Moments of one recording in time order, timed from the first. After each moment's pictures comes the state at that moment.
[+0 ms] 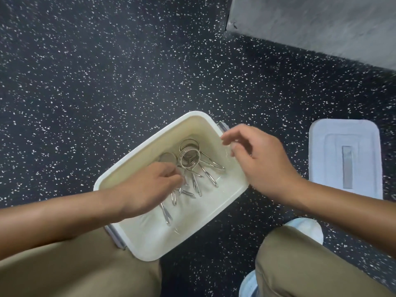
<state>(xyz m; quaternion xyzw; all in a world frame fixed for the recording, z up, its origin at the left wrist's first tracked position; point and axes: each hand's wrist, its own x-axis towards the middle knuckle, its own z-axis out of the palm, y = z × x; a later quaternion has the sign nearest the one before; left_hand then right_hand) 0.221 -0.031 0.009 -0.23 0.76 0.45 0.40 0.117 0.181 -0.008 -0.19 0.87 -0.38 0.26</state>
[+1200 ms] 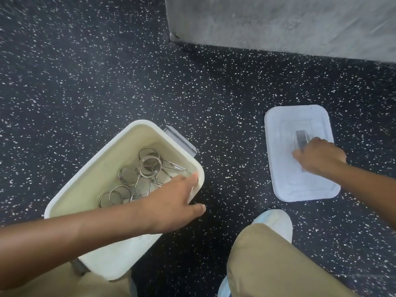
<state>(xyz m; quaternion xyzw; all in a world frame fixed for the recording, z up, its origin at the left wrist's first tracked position) 0.181 0.084 0.003 -0.03 0.81 0.33 0.49 0.030 0.425 -0.108 0.11 0.93 0.17 0.31</state>
